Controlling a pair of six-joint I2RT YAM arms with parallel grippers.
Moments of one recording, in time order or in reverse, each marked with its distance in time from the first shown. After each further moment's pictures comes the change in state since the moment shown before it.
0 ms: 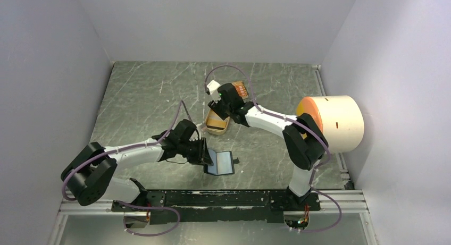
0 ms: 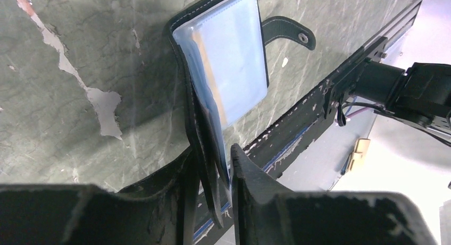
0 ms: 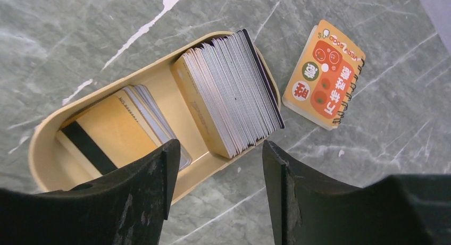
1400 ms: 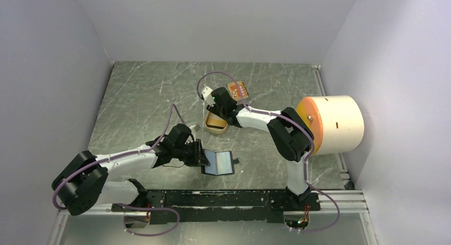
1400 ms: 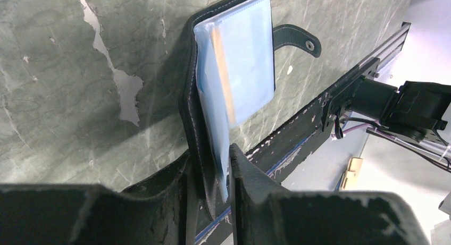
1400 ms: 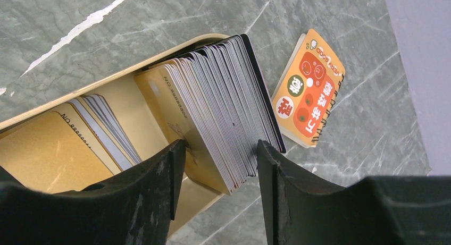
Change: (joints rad) left arm 0.000 -0.114 -0.100 0.053 -0.074 -0.089; right arm 0.016 0.180 0.046 0.116 0.135 -0.206
